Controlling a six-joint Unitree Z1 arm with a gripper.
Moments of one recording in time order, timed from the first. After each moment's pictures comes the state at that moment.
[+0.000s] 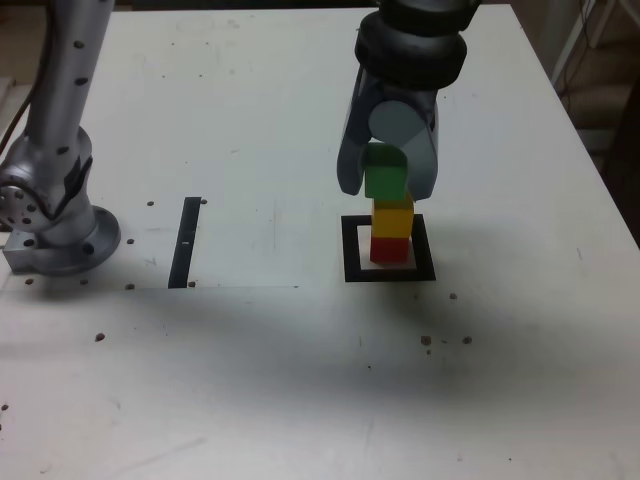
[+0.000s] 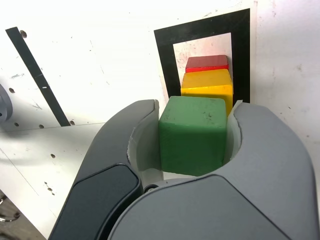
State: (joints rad) arm -0.12 2.06 -1.86 1.54 0.05 0.03
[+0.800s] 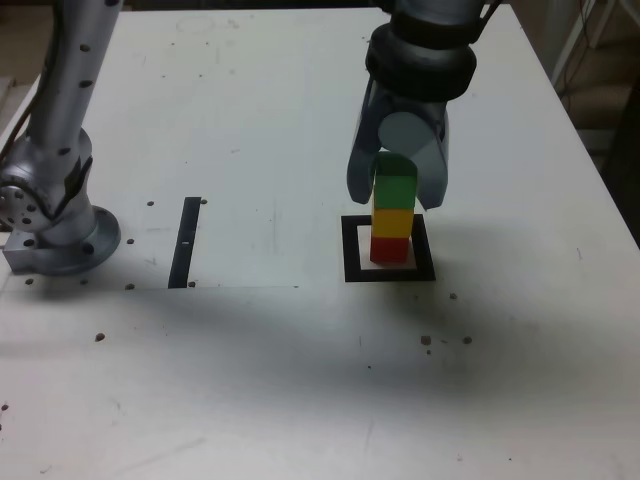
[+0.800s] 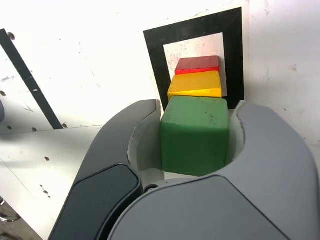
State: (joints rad) arm -0.12 2.09 -1.87 1.52 0.04 0.05
